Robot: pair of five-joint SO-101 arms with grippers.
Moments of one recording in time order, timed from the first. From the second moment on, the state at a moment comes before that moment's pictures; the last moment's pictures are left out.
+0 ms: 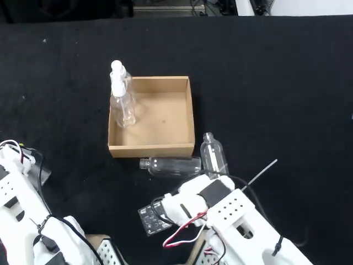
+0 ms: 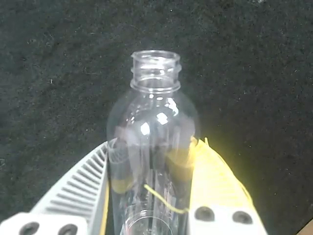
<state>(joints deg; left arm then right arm) -48.4 -43.5 57.5 47.9 12.9 -35.0 -55.5 79.3 66.6 79.1</state>
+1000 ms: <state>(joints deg) -46.1 -43.5 56.4 47.9 12.9 -34.6 -55.5 30.9 85.7 30.8</state>
